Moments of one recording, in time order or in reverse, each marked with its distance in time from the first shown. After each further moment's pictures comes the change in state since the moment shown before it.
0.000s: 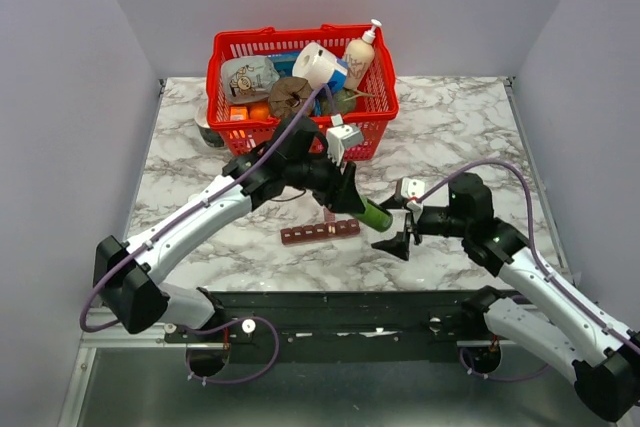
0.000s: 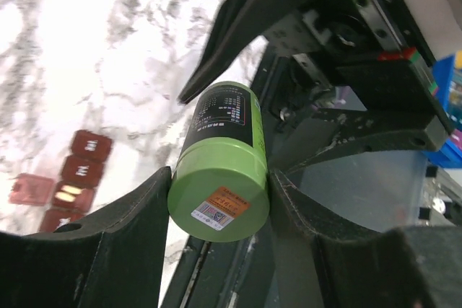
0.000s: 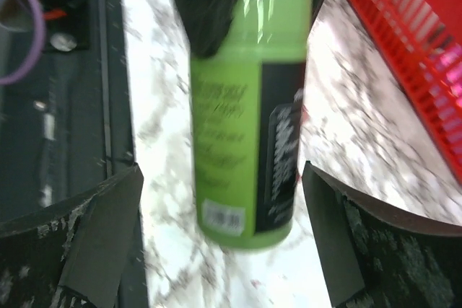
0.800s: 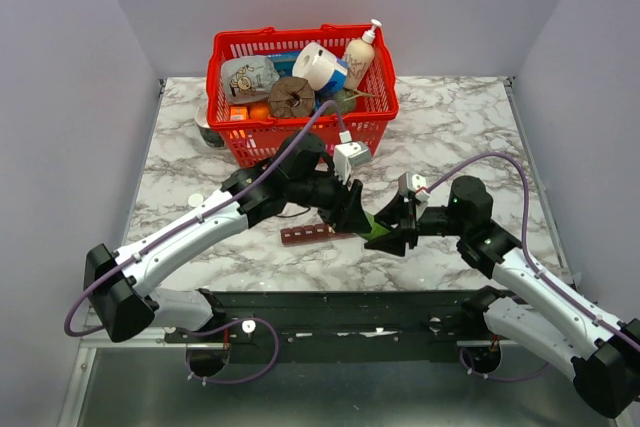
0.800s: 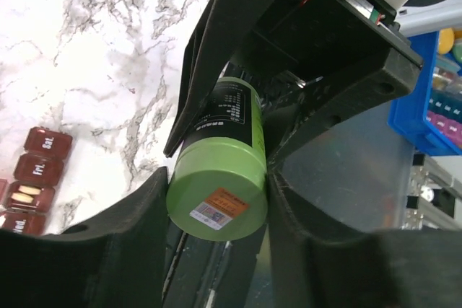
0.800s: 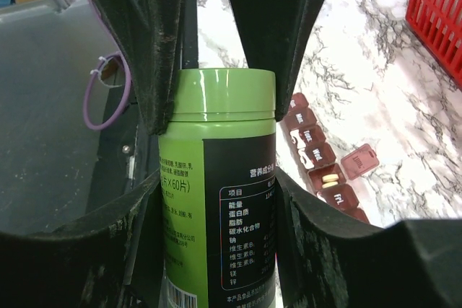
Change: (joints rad) left arm -0.103 -0.066 -0.042 0.010 -0.055 -0.043; right arm 0.002 0.024 -0.076 0.285 -0.187 0.313
